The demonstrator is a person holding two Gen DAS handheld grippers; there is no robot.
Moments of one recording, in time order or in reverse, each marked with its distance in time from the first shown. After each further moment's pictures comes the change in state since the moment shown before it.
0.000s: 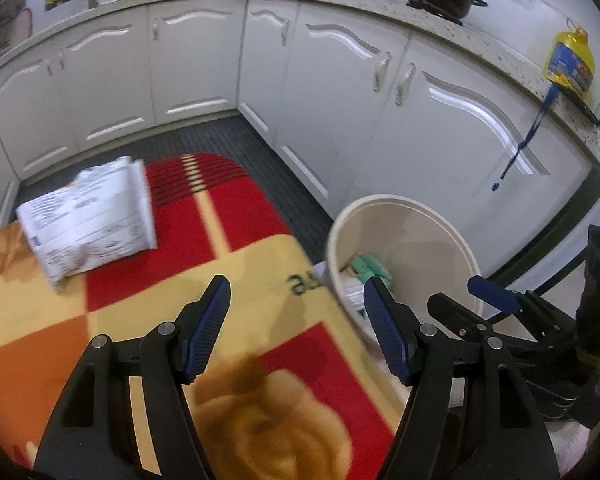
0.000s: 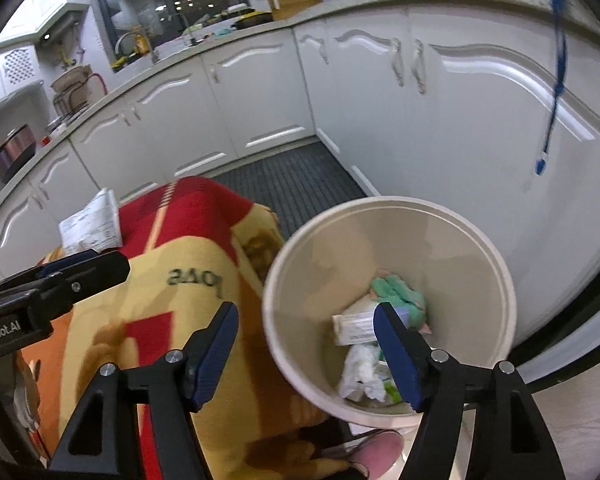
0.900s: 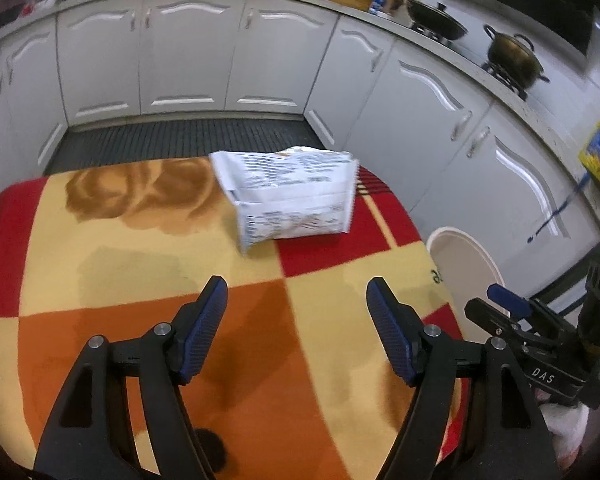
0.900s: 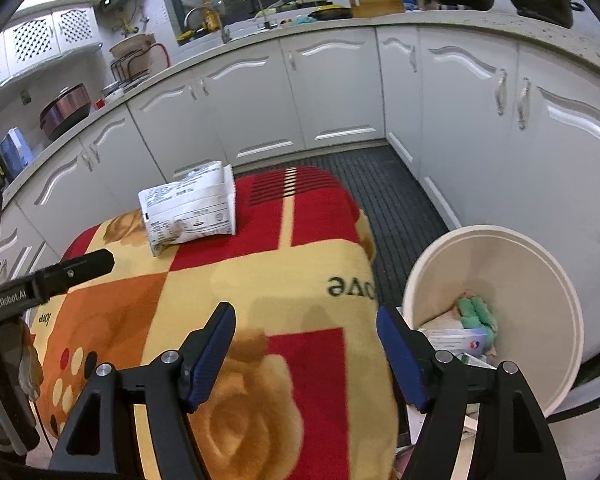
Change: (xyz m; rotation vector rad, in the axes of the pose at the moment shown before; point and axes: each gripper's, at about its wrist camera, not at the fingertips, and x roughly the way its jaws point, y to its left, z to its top) left arm -0.064 0.157 -0.033 -0.237 -0.036 0.043; right arm 0.012 0.114 0.008 -0.152 0.025 0.139
